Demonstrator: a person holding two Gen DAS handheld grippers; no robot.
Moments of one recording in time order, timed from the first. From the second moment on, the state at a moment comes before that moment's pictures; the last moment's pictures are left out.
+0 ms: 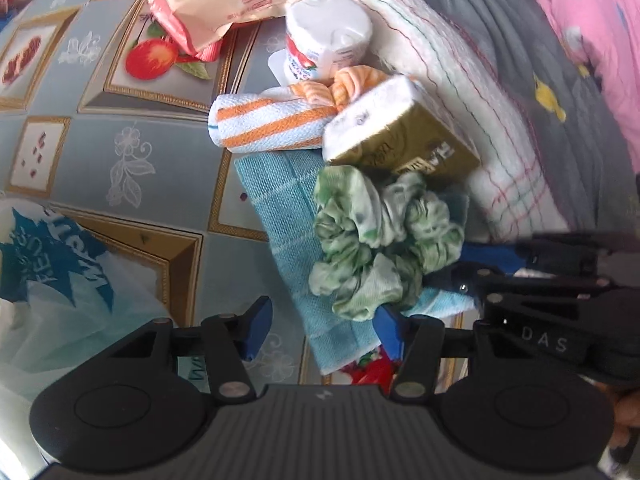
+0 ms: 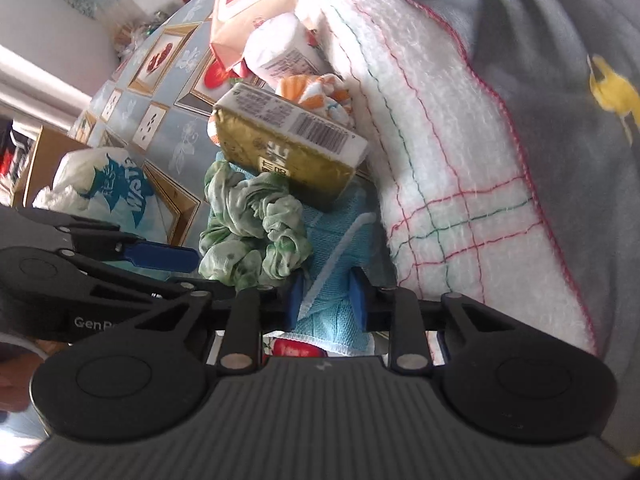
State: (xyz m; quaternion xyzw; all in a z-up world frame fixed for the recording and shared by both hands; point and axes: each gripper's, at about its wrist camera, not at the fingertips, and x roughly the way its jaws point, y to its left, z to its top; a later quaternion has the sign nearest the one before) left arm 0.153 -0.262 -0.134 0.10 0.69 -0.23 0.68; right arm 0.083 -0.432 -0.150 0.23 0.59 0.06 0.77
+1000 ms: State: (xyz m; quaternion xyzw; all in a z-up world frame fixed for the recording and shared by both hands) left arm 0.142 -0.276 -0.142 0.09 0.67 -0.27 0.69; right arm 0.086 -0.442 -0.172 0.34 0.59 0.01 0.73
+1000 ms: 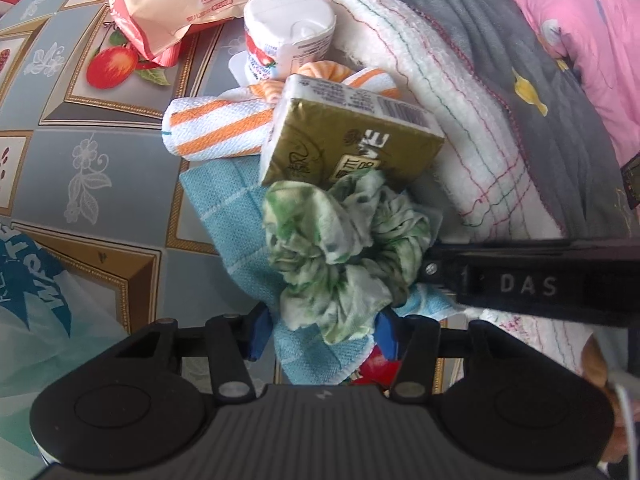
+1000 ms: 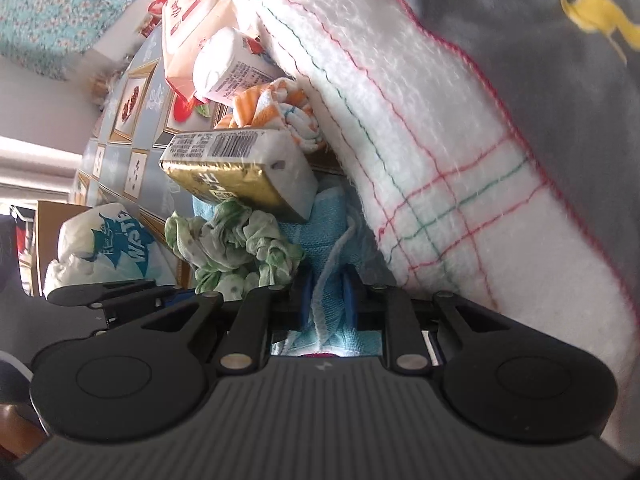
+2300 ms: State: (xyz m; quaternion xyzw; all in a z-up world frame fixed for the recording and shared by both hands) left arm 0.120 -0.246 -0.045 0.07 0.64 -0.33 0.69; right arm 0.034 -0.448 -0.145 0.62 0.52 0.07 0.59
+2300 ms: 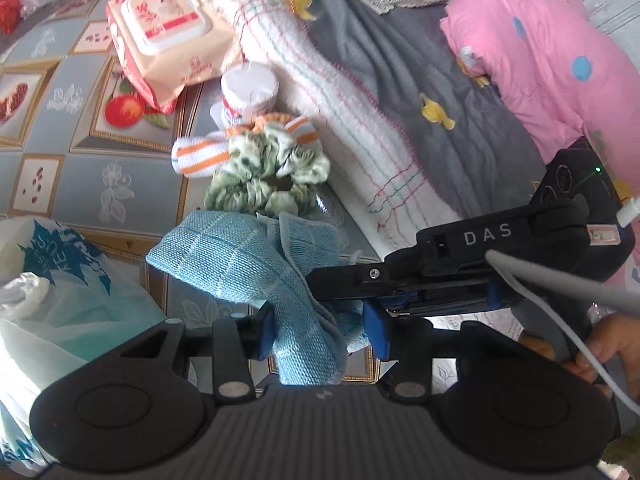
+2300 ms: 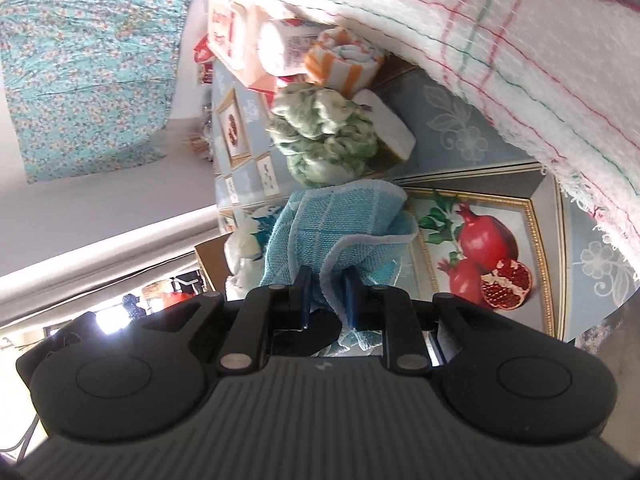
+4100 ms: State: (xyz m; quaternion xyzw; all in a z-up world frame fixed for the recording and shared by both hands) left arm 0.144 0.140 -0.045 0.01 0.59 -0.16 0.79; right arm 0.167 -0.048 -0.044 0.37 0.56 0.21 0.71
